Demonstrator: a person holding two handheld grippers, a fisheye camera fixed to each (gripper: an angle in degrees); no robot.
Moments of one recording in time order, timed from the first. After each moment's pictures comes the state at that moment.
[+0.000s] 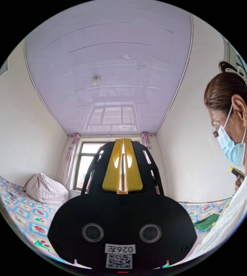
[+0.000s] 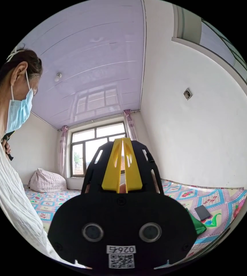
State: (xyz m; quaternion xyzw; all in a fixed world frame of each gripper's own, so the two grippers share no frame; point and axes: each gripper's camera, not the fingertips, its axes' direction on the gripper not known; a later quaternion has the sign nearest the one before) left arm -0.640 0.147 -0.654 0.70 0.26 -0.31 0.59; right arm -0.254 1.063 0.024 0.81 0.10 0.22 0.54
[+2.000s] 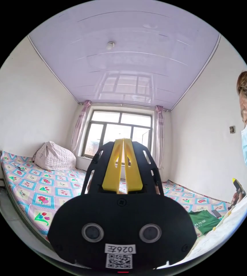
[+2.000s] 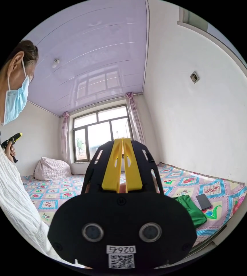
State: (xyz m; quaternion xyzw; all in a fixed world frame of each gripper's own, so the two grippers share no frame) left arm -0.576 0.082 -0.500 0.55 0.32 -0.31 0.70; right arm -0.247 0.918 -0.001 0.75 0.07 0.23 0.61
